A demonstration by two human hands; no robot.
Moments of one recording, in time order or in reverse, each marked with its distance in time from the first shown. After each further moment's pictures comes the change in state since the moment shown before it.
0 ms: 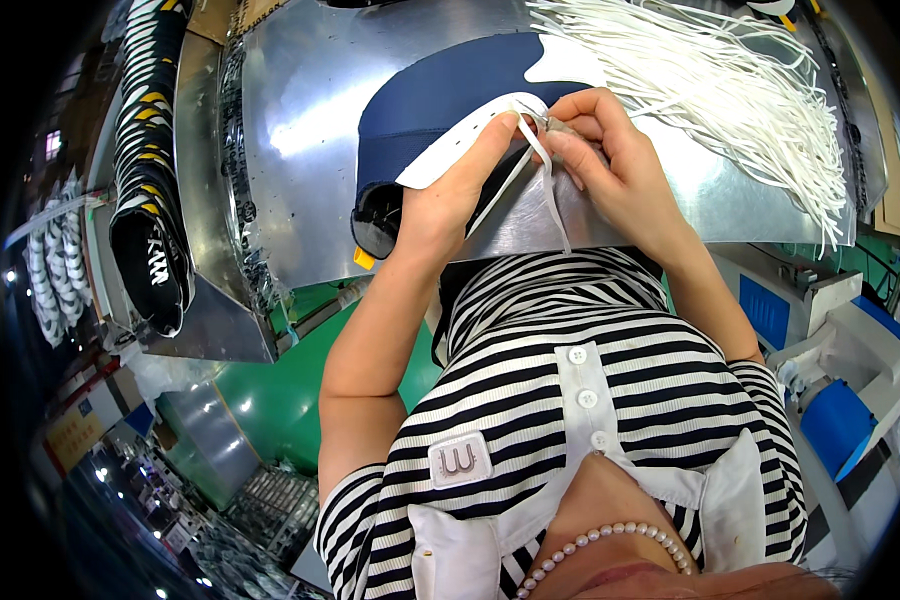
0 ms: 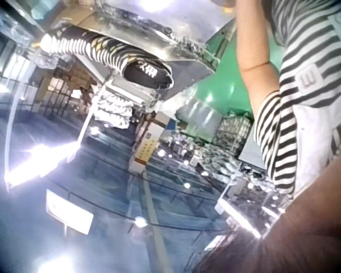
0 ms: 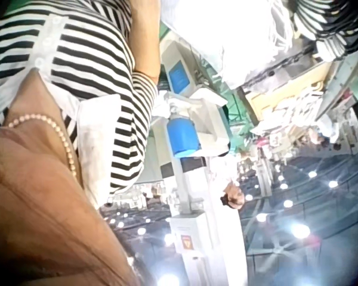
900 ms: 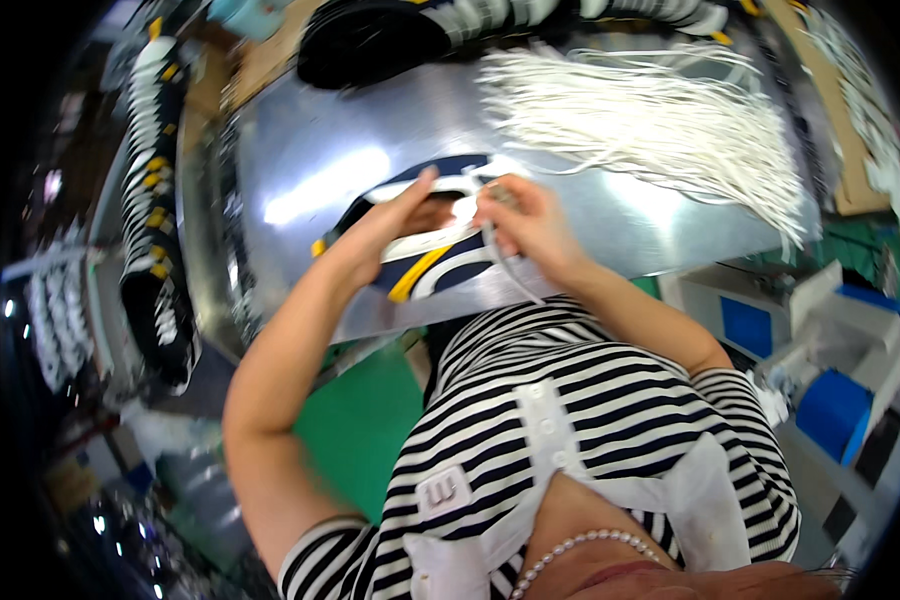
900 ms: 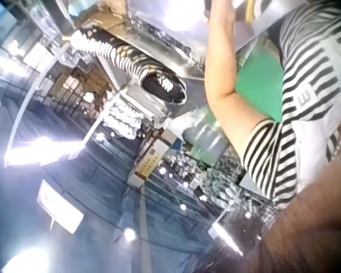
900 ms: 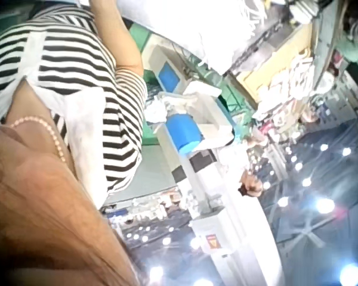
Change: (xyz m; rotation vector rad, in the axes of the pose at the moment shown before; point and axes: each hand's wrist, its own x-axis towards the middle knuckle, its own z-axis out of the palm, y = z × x) left_hand 0.051 0.012 -0.056 0.312 -0.259 -0.705; right_hand 0.012 0.042 0.029 0.443 0.025 0.232
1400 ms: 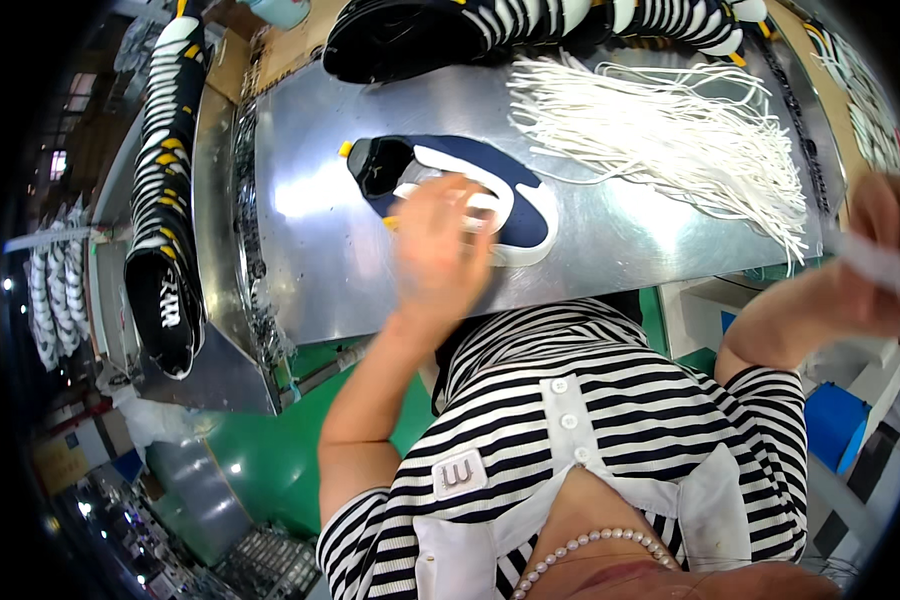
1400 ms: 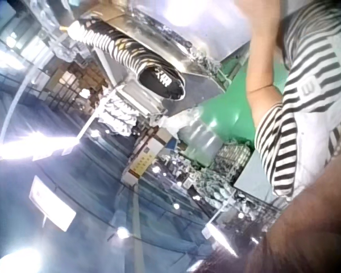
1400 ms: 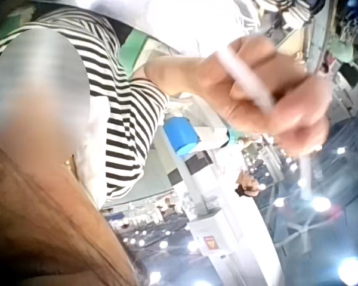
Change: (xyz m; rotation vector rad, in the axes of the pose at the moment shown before) left_hand -0.030 -0.022 0.061 0.959 0.831 1.296; right_hand -0.064 -0.184 -0.116 0.124 -0.455 -0.744
